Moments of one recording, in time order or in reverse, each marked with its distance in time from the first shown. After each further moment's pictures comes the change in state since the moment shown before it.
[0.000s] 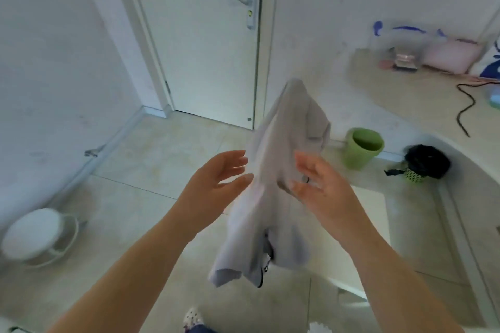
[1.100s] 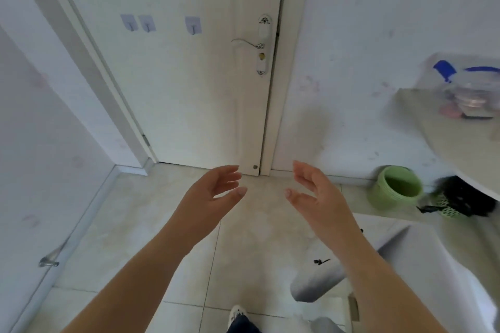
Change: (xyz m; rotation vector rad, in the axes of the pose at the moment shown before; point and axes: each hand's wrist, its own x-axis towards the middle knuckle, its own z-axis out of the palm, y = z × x) left_hand 0.484 -0.030 -0.218 0.045 -0.139 -0.072; right_hand 0.488 -0.037 0.143 -0.033 0.194 0.073
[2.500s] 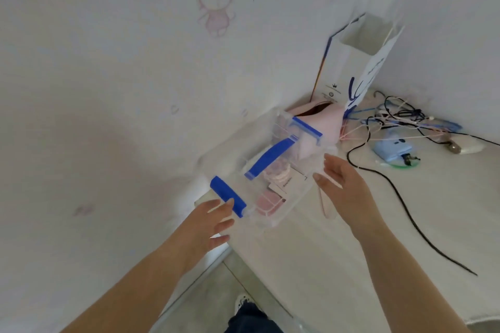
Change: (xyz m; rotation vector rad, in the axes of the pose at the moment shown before) left_hand 0.589 0.197 0.554 -0.052 -0.876 -0.478; right_hand 0.375 0.195 -0.569 0.020 1.006 0.460
